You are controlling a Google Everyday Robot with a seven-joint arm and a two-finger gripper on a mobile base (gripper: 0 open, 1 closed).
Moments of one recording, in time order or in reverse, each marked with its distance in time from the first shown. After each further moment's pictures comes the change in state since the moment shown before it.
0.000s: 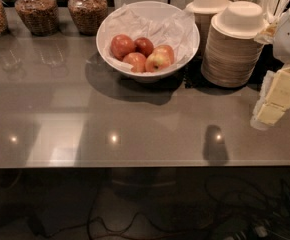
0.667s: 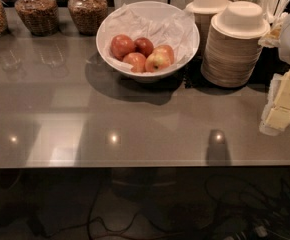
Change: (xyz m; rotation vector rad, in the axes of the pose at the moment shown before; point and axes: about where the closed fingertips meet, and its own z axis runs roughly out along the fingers) arm 0.008 0.010 -0.008 -0.030 0.048 -0.006
